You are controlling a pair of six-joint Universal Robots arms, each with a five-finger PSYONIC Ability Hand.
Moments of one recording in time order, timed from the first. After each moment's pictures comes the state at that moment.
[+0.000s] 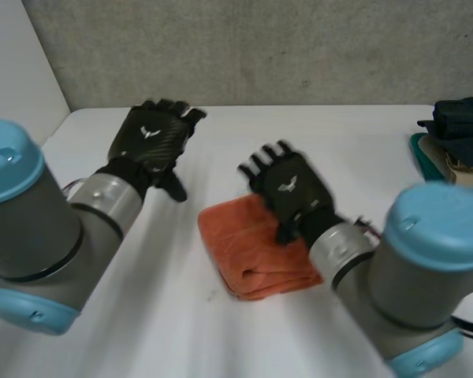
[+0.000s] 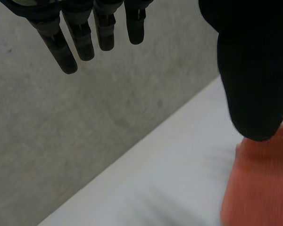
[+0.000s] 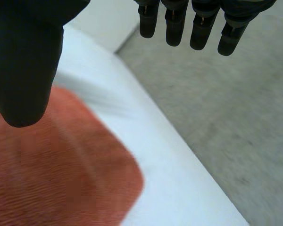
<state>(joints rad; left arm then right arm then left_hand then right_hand) 4.16 -1.82 -1.54 3.36 -1.55 3.39 2.19 -1.25 1.65 -0.32 1.45 2.70 0.19 0.21 0.21 0.20 0.05 0.23 0.21 0.21 0.21 0.05</state>
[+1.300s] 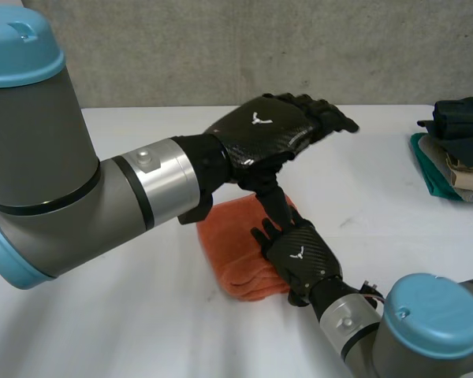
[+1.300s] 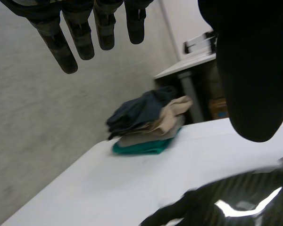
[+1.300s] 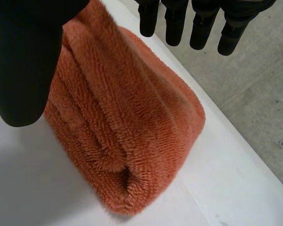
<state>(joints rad) 4.07 -1.92 -1.14 2.97 -0.96 3.27 2.18 -1.15 1.99 -0.65 1.43 2.60 0.19 0.21 0.21 0.20 0.05 0.22 0.21 0.21 0.21 0.05</state>
